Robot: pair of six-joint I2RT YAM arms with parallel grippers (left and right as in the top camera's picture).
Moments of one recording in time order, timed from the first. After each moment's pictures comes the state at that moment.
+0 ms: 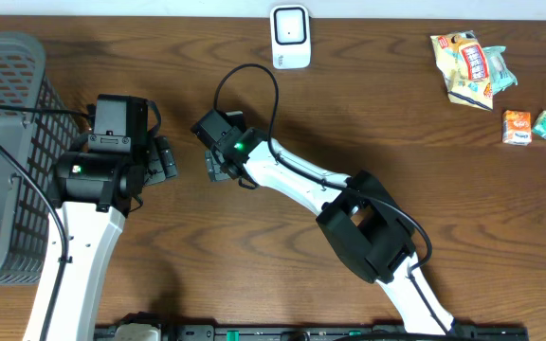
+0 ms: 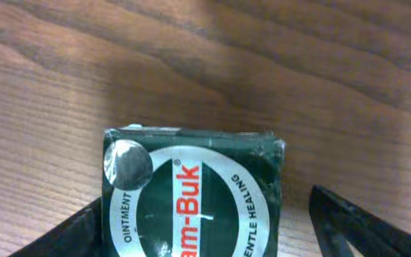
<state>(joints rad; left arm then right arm) -0.10 1.25 1.23 -1.11 -0.30 -0.36 0.85 2.32 1.78 -0.65 0.16 0.61</state>
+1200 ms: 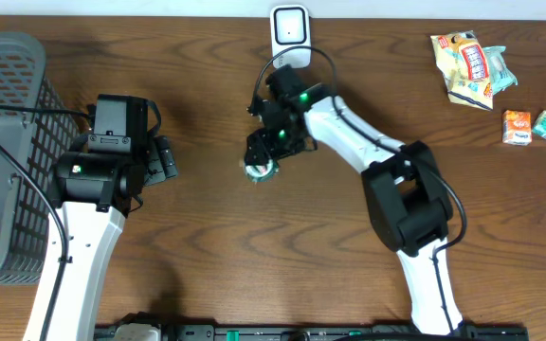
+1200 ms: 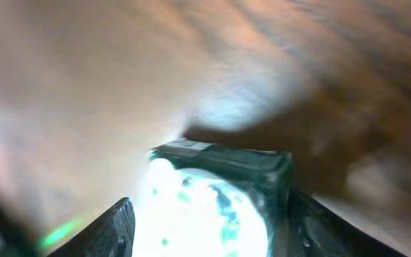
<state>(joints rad) -0.10 1.25 1.23 -1.11 -0.30 -0.36 0.53 2.30 1.78 -0.82 -0.58 0.09</state>
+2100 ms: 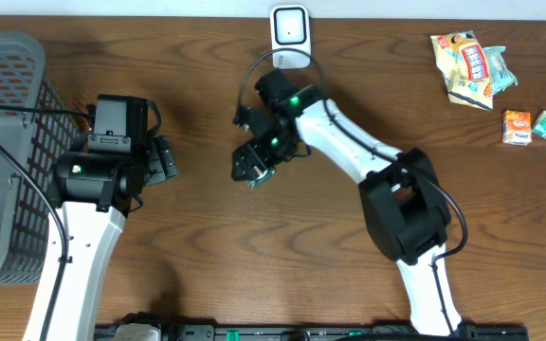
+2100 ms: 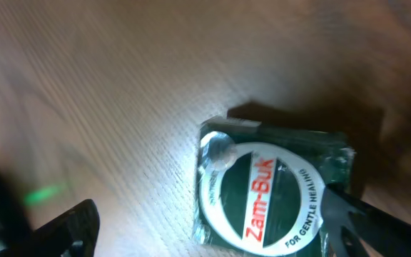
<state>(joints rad) -0.10 1.25 1.23 -1.11 -0.30 -0.36 0.61 2.27 1.79 -0.90 -0.52 -0.07</state>
